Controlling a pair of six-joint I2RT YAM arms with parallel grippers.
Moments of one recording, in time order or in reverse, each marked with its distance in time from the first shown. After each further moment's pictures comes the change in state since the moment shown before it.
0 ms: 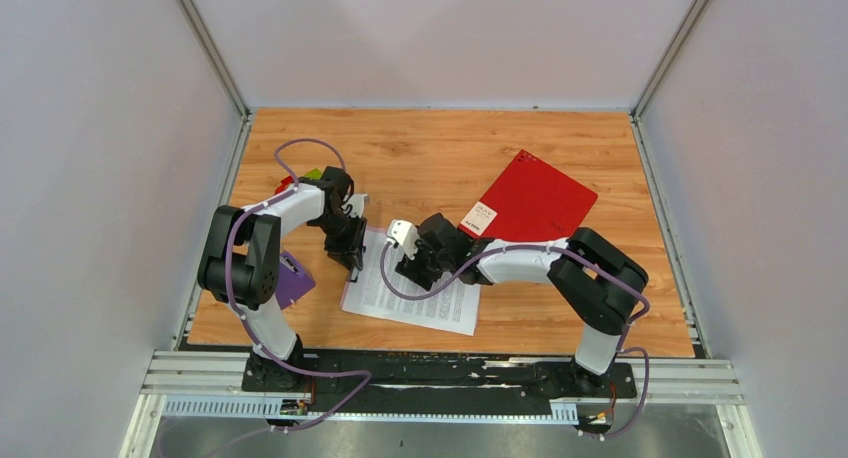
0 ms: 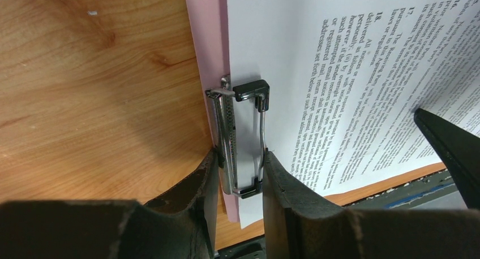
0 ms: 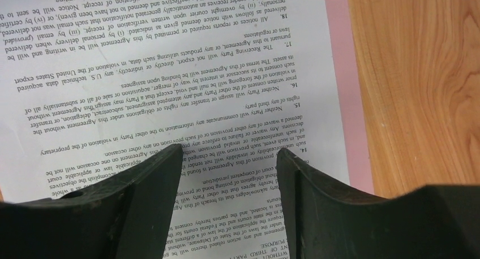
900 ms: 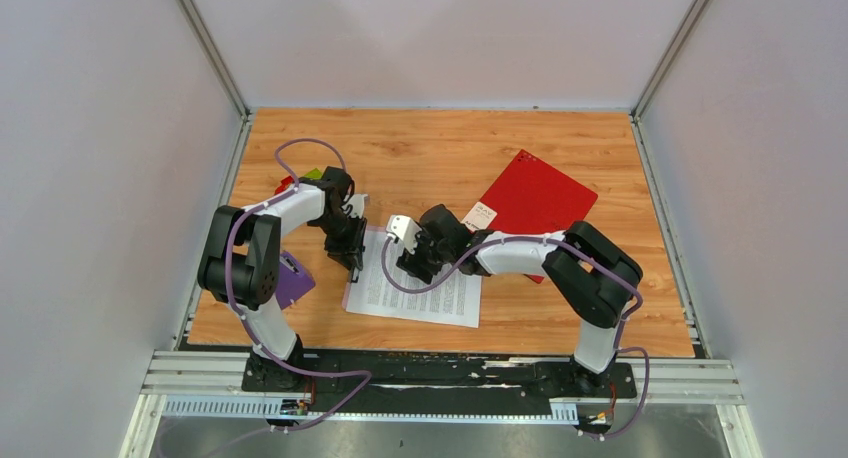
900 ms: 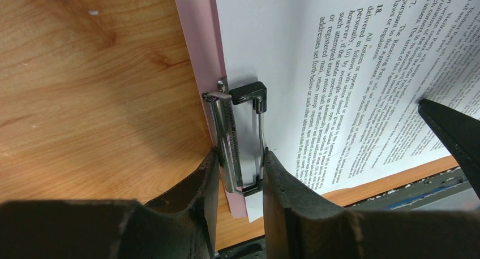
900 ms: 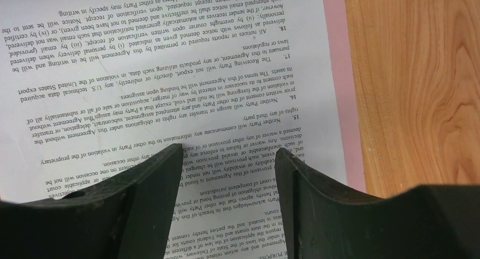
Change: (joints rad) left arm 0.000 0.000 -0.002 0.002 -0.008 0.000; right arm -0.059 0.044 0.046 -0.001 -0.107 -0.100
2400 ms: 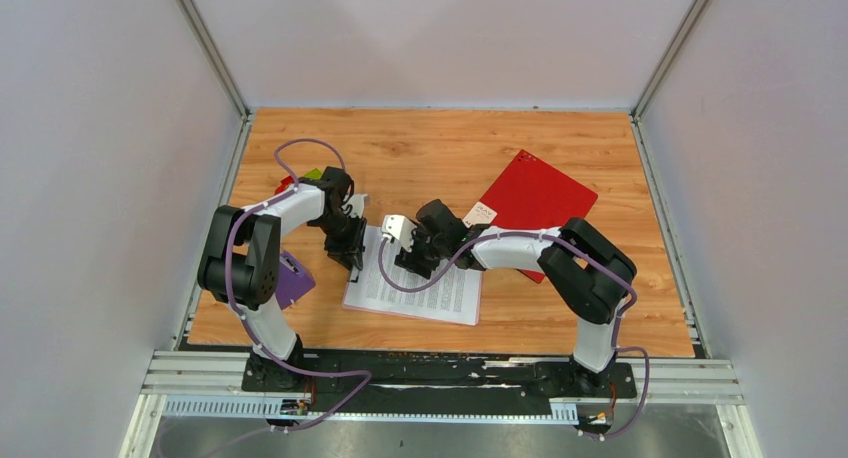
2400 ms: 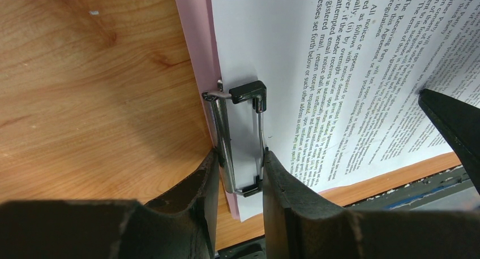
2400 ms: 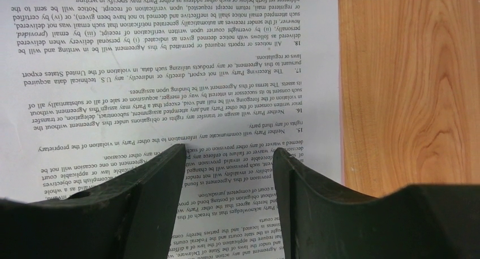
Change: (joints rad) left arm 0.000 0.000 -0.001 0.002 0.003 0.000; right arm -0.011 0.035 0.061 -0.043 -0.024 -0.085
